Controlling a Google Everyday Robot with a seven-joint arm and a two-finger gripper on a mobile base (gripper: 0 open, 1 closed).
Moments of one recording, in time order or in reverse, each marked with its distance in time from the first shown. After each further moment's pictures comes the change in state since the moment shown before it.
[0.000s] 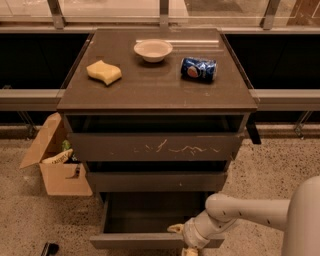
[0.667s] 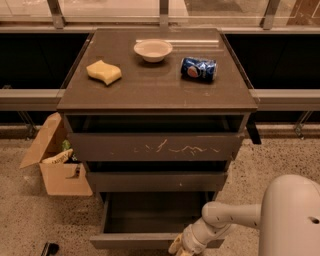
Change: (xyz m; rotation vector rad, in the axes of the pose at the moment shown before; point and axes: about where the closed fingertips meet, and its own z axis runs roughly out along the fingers) arm 0.058 -0.014 0.055 -0.024 0.013 0.095
